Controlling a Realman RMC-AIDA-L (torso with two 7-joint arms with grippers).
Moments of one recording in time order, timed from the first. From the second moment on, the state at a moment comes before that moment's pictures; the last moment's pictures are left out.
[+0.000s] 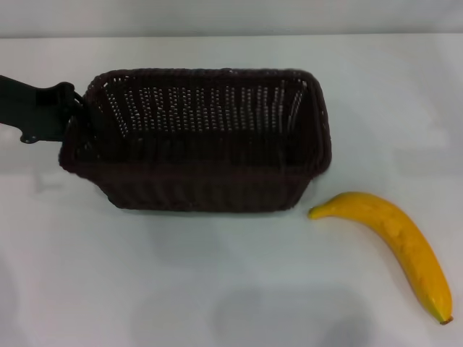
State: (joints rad) left arm -0.73 -1.86 0.87 0.80 2.36 1.50 -2.99; right arm 0.44 1.94 2.43 0.44 -0.72 1.04 -2.56
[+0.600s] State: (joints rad) left arm -0.73 -1.85 0.87 0.78 2.33 1.54 -2.98; right arm 0.41 1.95 2.43 0.44 -0.72 1.07 -2.54
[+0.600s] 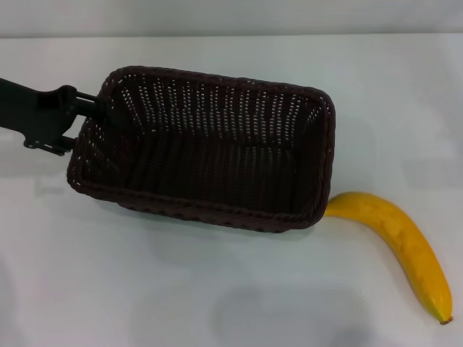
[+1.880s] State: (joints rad) left arm -0.52 -1.82 0.66 0.76 2.03 1.70 -2.37; right arm 0.26 1.87 2.39 1.42 -2.01 1.26 -1.04
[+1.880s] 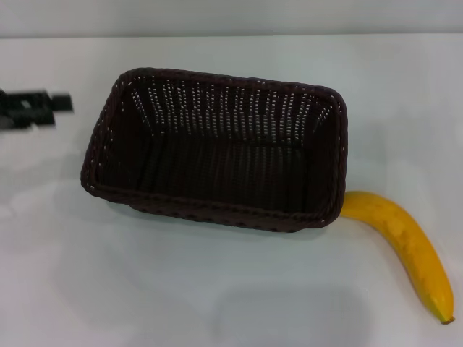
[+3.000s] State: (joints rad) left arm -0.37 -1.98 0.30 0.74 1.63 1.61 -1.55; right arm 0.64 1.96 2.18 1.37 -2.64 1.87 -0.69
